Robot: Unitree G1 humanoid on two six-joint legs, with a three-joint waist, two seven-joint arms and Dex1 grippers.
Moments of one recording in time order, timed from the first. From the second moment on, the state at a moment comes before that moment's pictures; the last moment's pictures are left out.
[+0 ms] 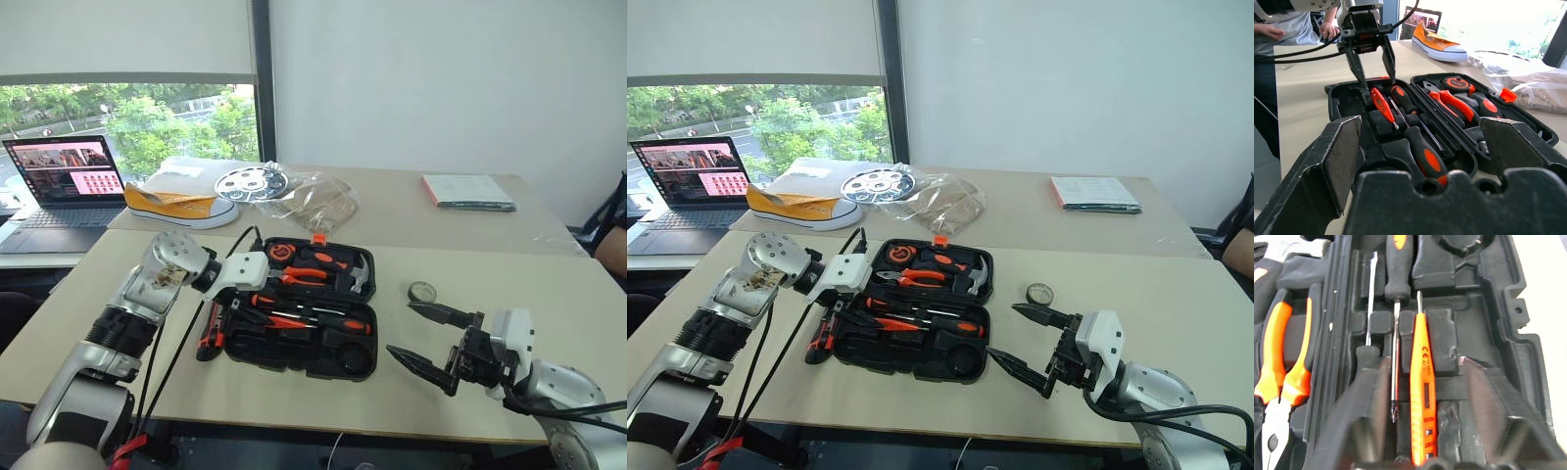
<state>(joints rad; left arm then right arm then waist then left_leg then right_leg) -0.82 0.71 -0.30 0.31 -0.04 0.09 -1.53 0.10 -0.61 -0.18 -0.46 0.57 0.14 0.91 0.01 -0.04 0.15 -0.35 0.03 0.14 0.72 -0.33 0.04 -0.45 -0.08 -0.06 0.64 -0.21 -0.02</state>
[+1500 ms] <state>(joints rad) -0.62 0.61 -0.17 0.37 -0.15 -0.01 -1.36 0.12 -0.57 -0.17 -0.47 0.55 0.13 0.87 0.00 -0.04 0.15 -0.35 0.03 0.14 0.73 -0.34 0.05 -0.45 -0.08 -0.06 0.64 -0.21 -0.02</state>
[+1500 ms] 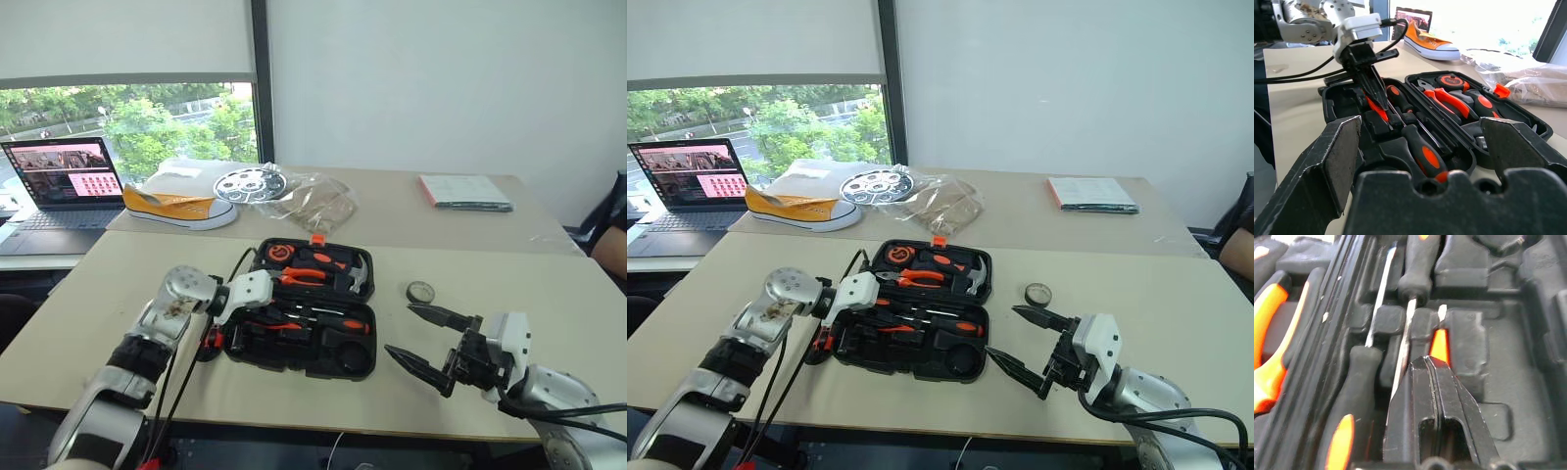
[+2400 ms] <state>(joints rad) 0.11 0.78 0.52 -0.21 -0.53 0.66 -0.79 0.10 -0.61 -0.18 -0.31 0.49 -0.06 1.04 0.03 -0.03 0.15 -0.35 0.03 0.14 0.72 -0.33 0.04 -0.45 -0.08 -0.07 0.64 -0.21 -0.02</state>
